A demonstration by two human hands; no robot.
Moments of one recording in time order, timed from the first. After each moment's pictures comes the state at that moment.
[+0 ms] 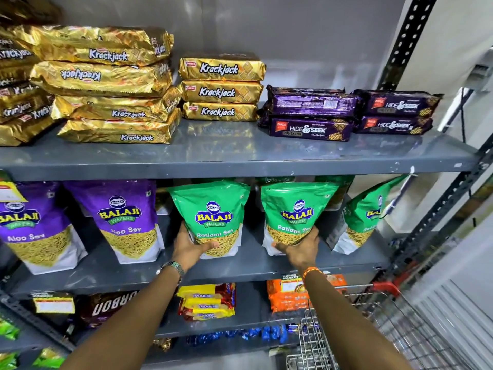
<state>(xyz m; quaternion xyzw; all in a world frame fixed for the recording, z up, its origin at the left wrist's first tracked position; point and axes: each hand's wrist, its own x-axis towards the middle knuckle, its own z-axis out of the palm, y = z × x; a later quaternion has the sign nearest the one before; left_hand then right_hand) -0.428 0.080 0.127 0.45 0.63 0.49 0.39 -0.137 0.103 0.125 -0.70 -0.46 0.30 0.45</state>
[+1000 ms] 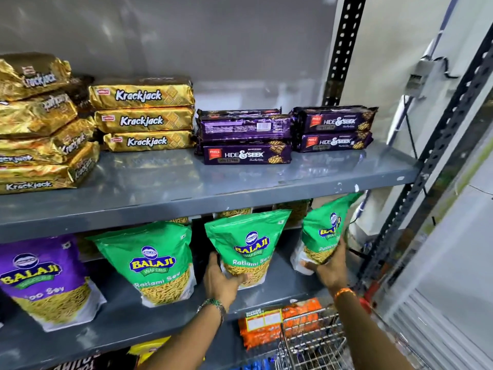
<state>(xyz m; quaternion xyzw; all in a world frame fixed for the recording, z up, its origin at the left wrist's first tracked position) -0.236 0.123 0.110 0.47 0.66 0.46 0.35 0.044 0.146 0.109 -0.66 -0.41 0.31 0.55</state>
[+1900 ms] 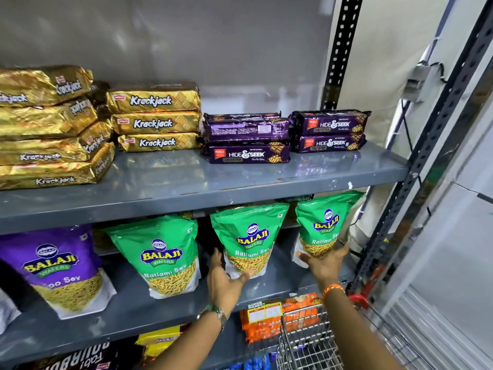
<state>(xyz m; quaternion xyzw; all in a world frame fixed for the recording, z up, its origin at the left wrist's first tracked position) -0.235 0.079 0.142 0.50 0.65 0.46 0.35 0.005 0.119 0.140 -0.71 -0.30 0.30 0.56</state>
